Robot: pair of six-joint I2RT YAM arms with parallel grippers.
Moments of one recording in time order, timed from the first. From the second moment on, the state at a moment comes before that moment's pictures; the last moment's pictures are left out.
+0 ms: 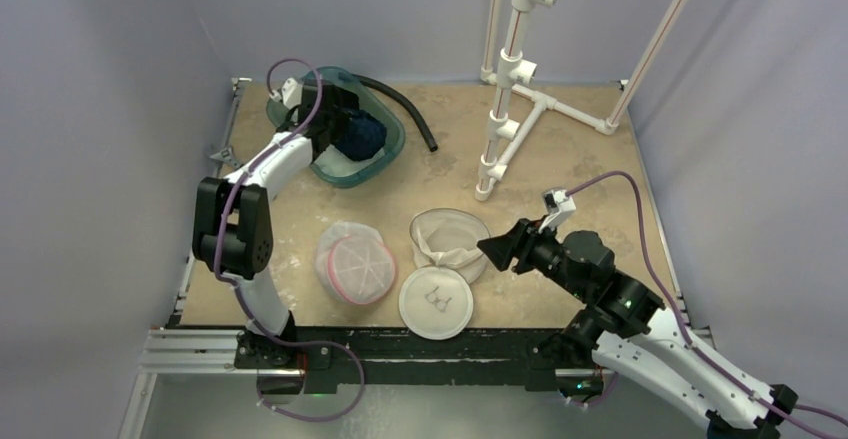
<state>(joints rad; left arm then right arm) -0.21 1.80 1.34 -0.16 -0.23 -1.06 0.82 0.46 0.54 -0.38 0.07 0.70</state>
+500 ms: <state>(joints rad) -0.21 1.86 1.35 -0.16 -0.28 -1.06 0.82 0.48 0.54 -0.37 0.07 0.69</state>
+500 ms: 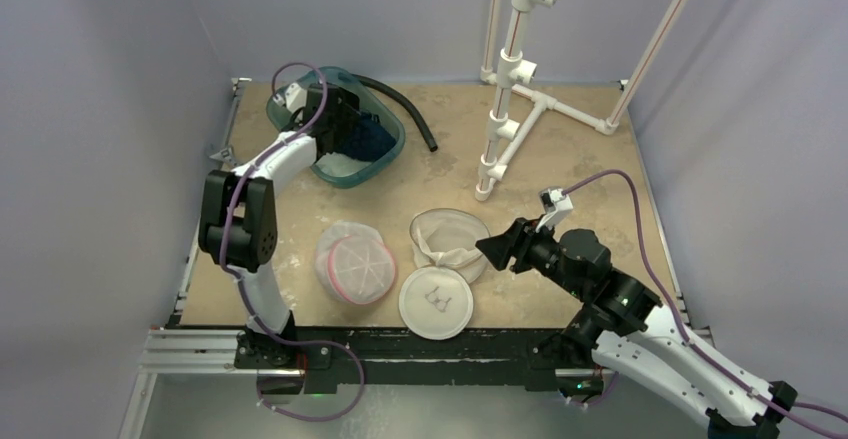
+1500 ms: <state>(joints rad) -0.40 0.88 0.94 -0.47 -0.05 -0.73 0.82 0.63 0.54 -0.39 0.11 0.75</state>
